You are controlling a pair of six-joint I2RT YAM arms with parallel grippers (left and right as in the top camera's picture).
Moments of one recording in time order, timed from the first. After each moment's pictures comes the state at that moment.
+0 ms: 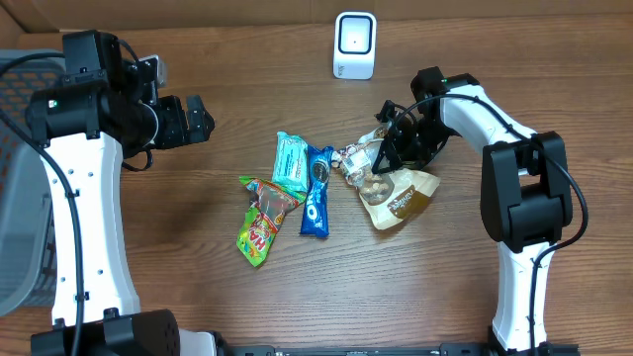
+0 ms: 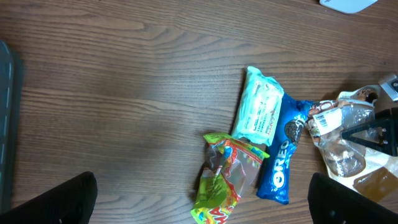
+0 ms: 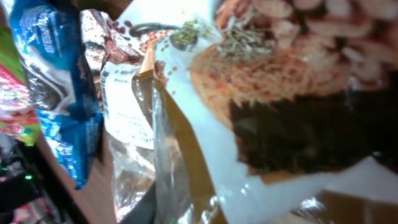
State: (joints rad) left arm 0.18 1.61 1.76 -1.32 0.21 -0.04; right arm 0.22 2.29 1.69 -1.08 -0.65 -0.21
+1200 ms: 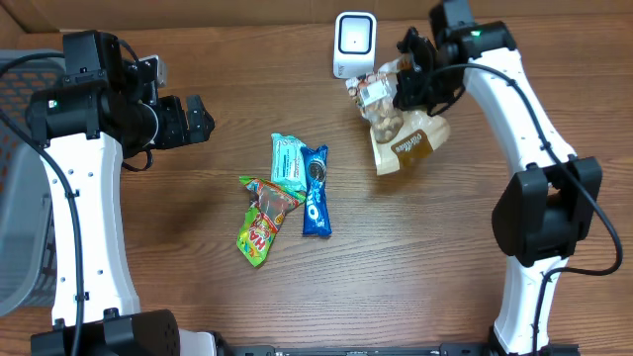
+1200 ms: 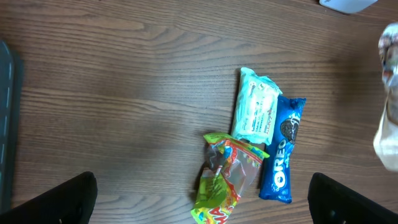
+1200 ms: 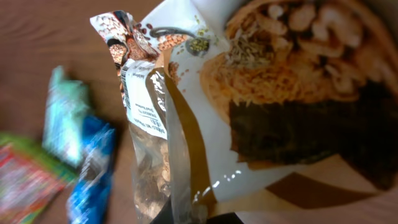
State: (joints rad) left arm 0.18 1.61 1.76 -1.32 0.21 -0.04; right arm 0.23 2.18 2.05 -1.13 -0.30 0.01
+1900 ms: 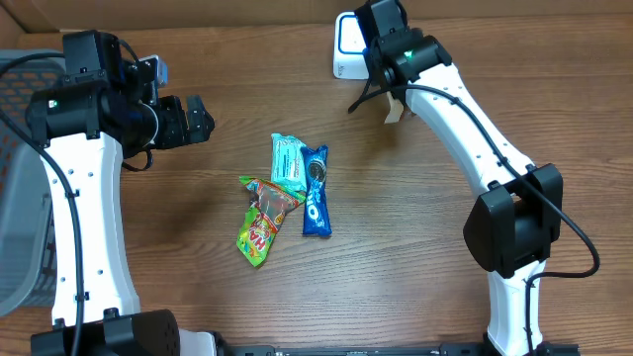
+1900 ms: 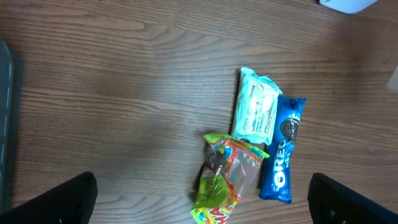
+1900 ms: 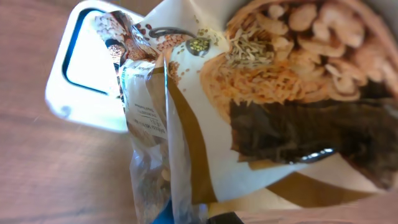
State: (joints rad) left arm 0.18 1.61 1.76 -1.32 0.21 -0.04; right arm 0.43 2.17 2.06 -0.77 0.50 0.03
